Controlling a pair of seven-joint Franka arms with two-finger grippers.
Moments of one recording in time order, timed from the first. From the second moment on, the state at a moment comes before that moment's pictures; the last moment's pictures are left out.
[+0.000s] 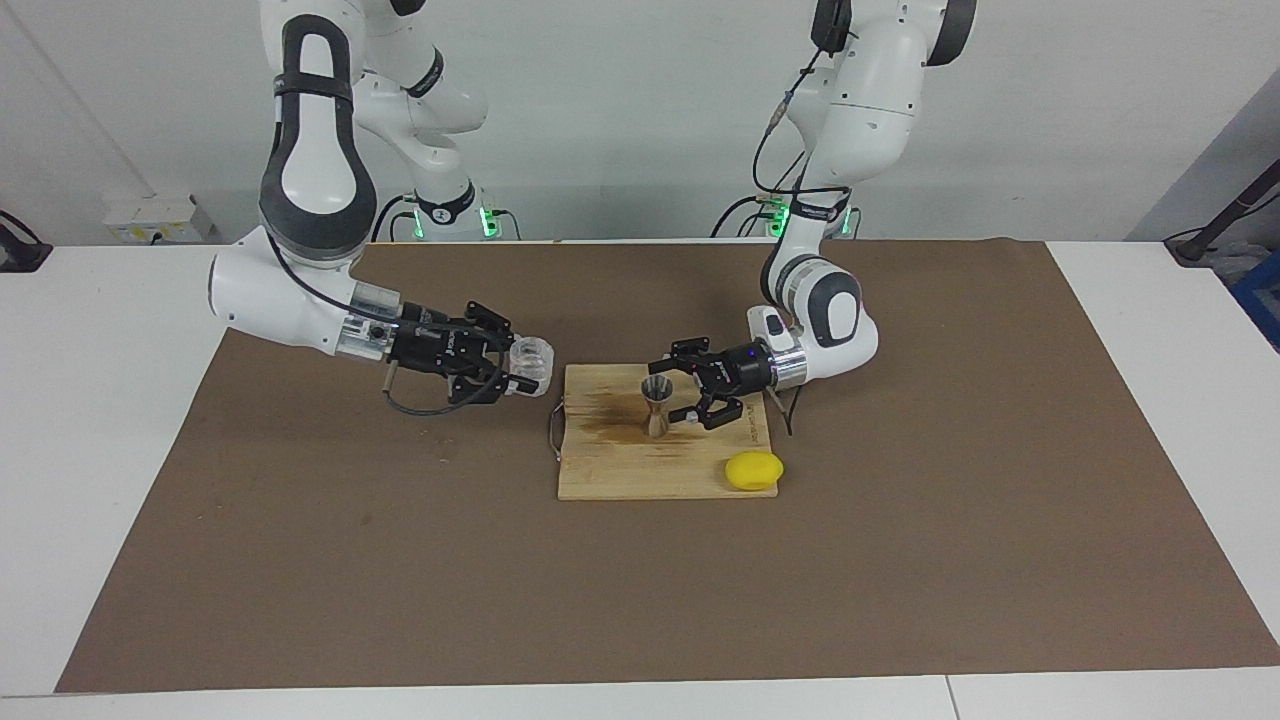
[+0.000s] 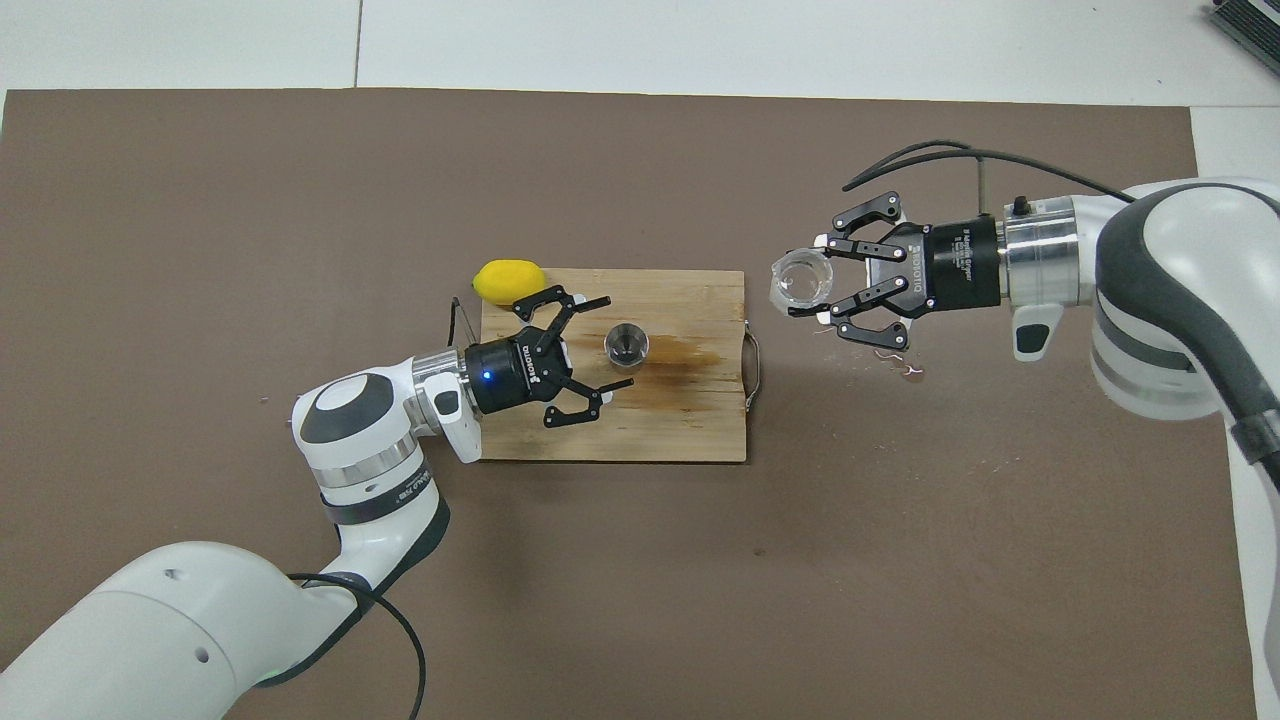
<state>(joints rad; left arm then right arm) -0.41 0.41 0.04 -2.13 -2.08 1.87 2.71 -0.02 0.23 0.10 -1.82 1.12 1.87 1.14</state>
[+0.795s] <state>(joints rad) -0.14 0.40 0.05 -2.16 -1.80 1.74 2.71 0.11 0.23 0.10 -1.82 1.02 1.95 1.18</state>
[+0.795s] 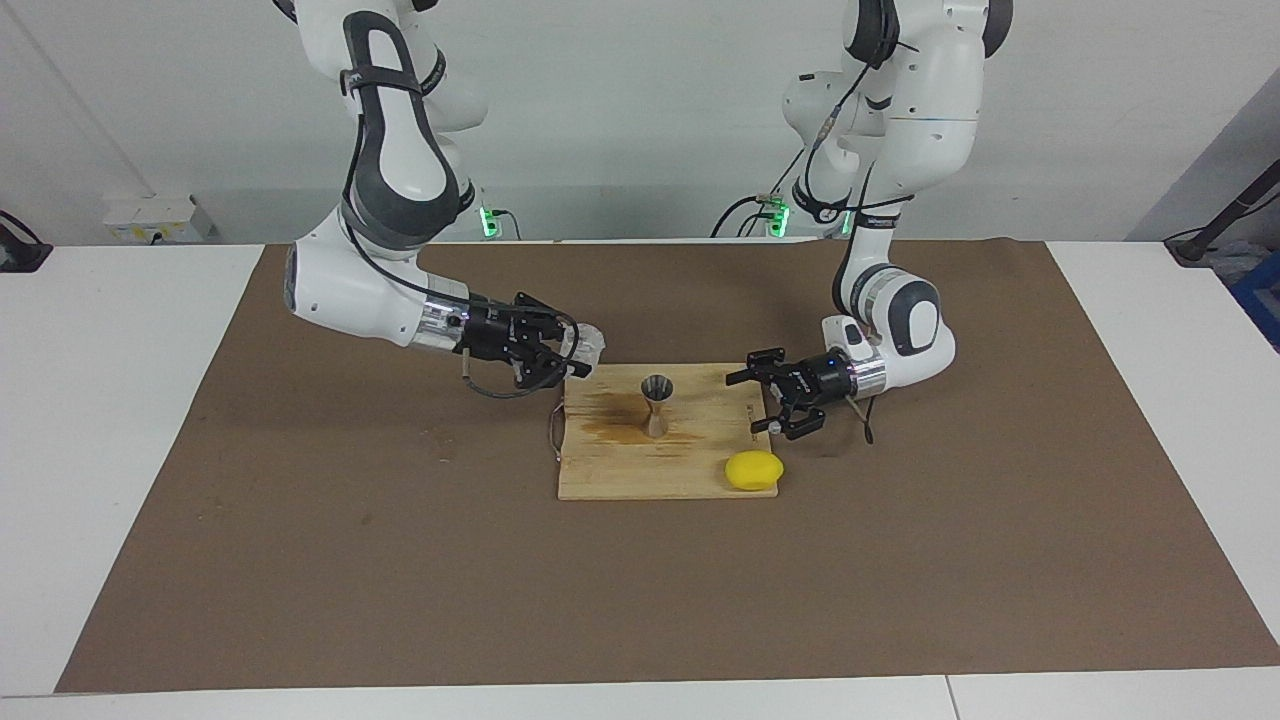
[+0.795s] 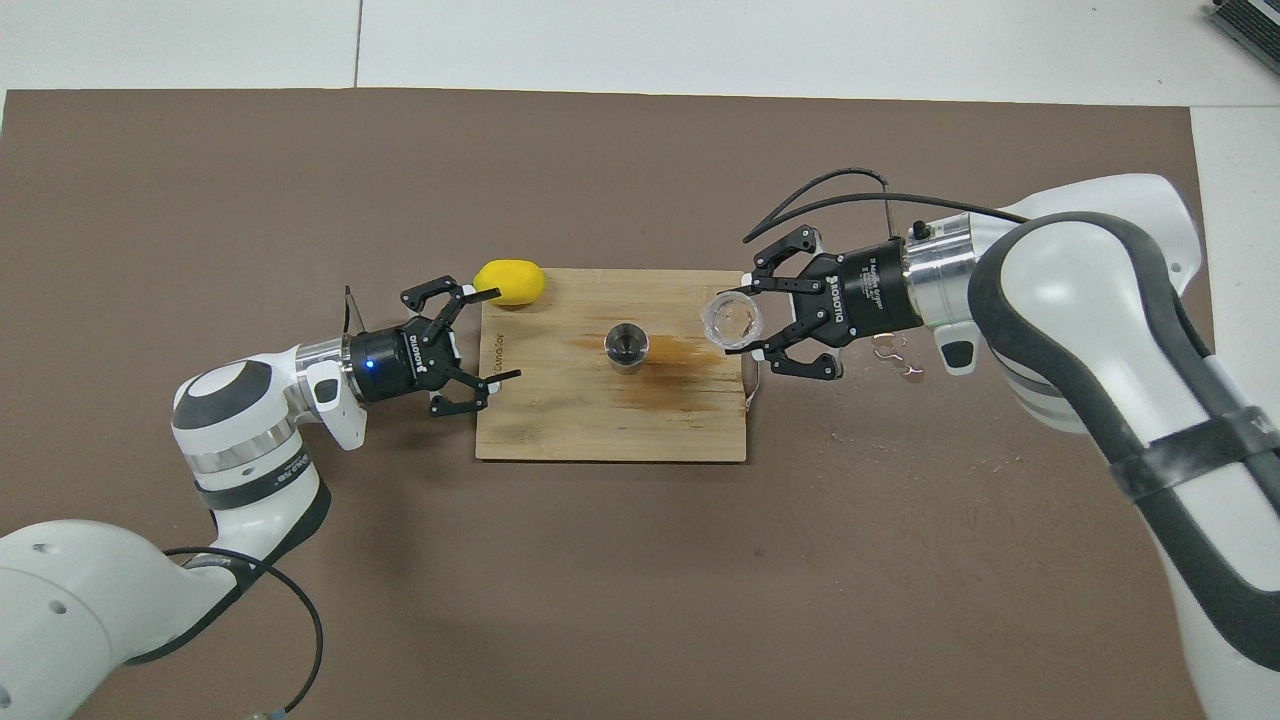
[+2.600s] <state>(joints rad) 0.31 0.21 0.05 -1.63 -0.57 1.51 2.11 0.33 0.23 0.10 -1.78 0.50 2.18 1.64</state>
